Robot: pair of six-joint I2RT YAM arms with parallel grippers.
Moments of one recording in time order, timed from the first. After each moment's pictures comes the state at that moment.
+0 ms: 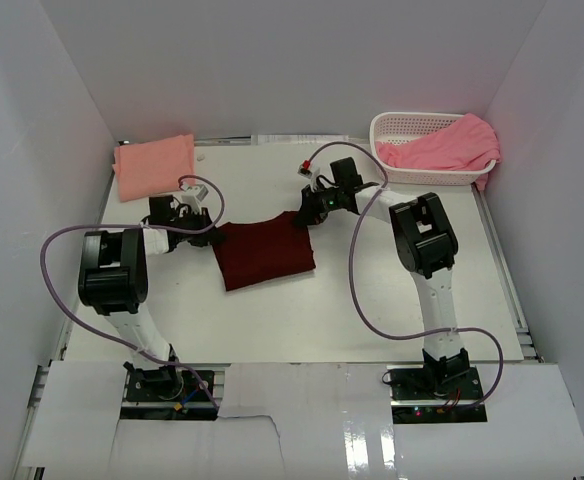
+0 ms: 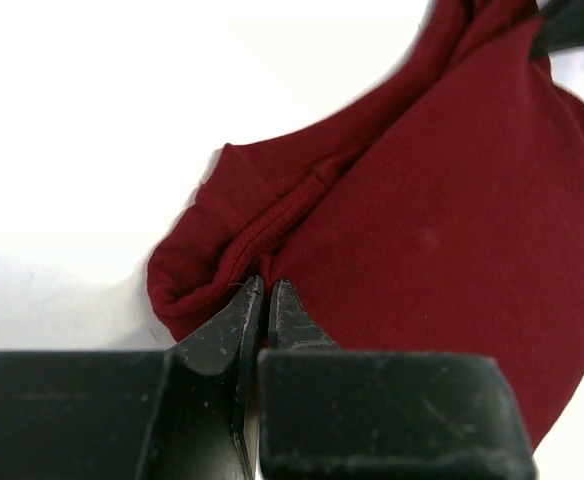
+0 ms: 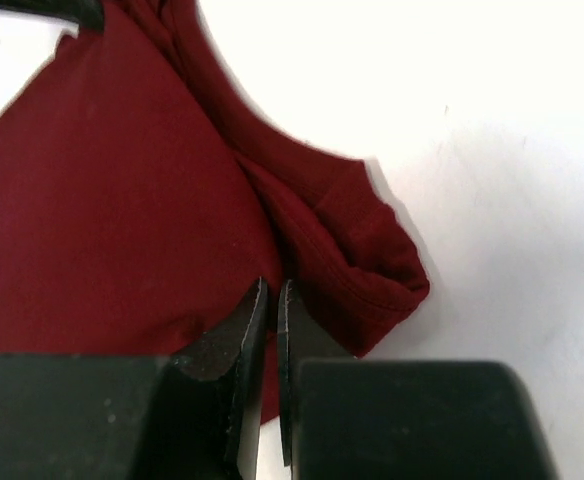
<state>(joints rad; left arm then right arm) 0.06 1.80 0.86 0.16 0.69 0.04 0.43 2.32 1.64 -0.10 -0.90 -0.10</state>
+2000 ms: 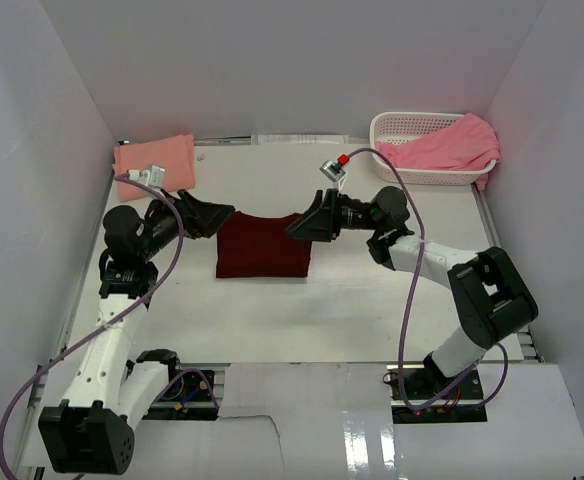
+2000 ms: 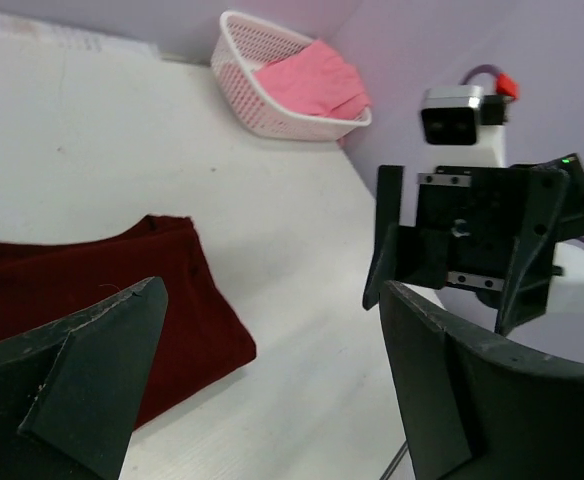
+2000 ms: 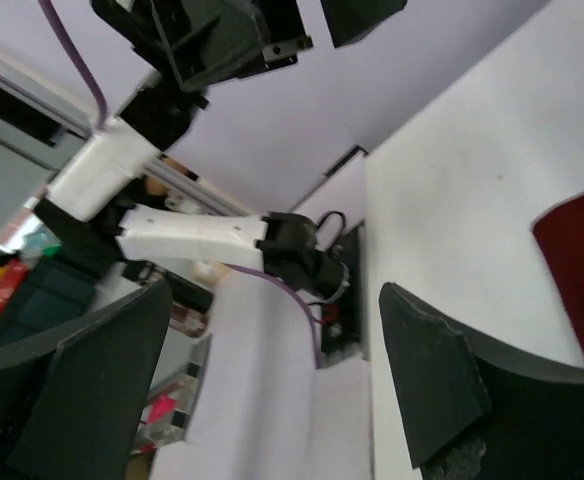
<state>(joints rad) -0.03 0.92 0.74 0.13 0.67 -0.60 0.55 1.57 0.84 0.96 -1.05 1.03</state>
